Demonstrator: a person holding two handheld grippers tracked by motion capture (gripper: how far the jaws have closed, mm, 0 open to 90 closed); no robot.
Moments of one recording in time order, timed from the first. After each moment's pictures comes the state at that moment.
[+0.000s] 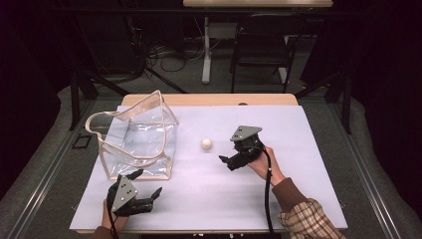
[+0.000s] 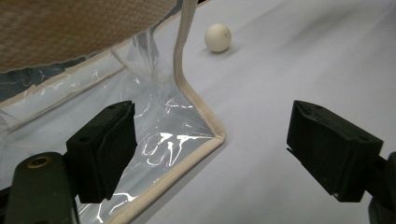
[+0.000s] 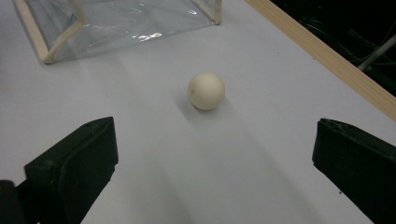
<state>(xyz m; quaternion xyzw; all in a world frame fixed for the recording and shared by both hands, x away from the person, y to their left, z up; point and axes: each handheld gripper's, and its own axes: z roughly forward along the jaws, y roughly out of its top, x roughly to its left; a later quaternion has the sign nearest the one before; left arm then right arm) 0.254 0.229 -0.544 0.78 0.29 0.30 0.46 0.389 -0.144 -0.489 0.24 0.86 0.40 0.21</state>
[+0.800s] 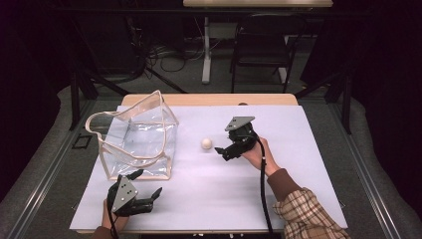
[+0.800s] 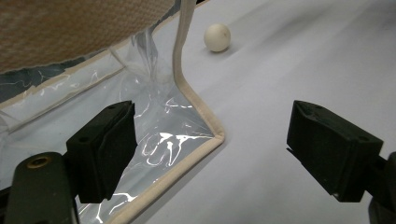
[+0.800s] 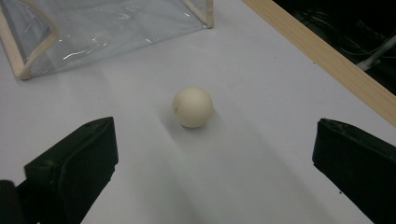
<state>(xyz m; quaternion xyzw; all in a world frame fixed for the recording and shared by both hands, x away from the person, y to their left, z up) 0.254 0.229 -0.544 0.78 0.29 0.30 0.46 0.420 -0.132 -0.487 0.25 0.87 0.39 0.19</state>
